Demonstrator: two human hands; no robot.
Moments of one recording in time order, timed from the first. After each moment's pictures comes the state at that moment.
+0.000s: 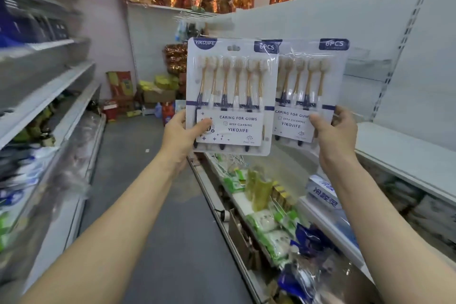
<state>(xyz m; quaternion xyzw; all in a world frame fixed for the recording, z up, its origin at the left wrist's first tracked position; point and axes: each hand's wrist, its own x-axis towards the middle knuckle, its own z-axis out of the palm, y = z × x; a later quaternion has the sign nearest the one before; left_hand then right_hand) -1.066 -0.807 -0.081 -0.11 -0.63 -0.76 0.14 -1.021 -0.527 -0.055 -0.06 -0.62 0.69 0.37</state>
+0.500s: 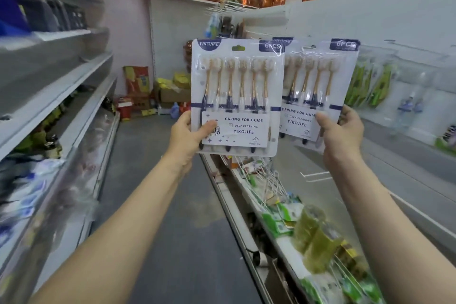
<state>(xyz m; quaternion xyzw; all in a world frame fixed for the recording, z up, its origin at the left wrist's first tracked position) -1.408 -0.992 -0.107 -0.09 -0.61 -0.77 0.15 -1.391 -0.711 -0.068 -0.06 -0.62 0.69 0.37</state>
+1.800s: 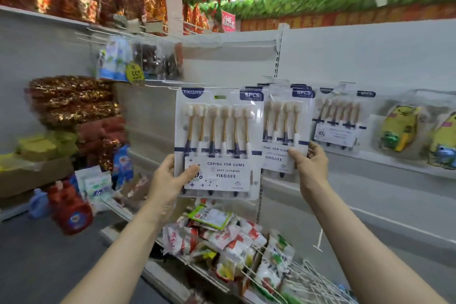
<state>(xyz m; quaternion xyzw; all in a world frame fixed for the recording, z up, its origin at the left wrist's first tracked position) -2.257 -1.136 -0.093 -0.31 -0.57 -0.76 -0.09 -2.108 -0.870 -0.071 -0.24 -0.57 0.59 0.52</state>
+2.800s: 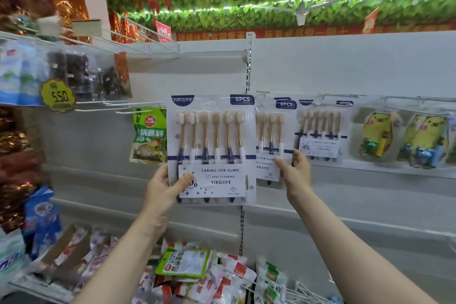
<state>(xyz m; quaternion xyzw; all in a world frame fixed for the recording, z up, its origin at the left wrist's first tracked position) -2.419 -1.027 -0.082 -0.38 -0.49 -0.75 -0.20 -2.225 -0.796 -0.083 -0.30 -0.53 0.54 0.58</state>
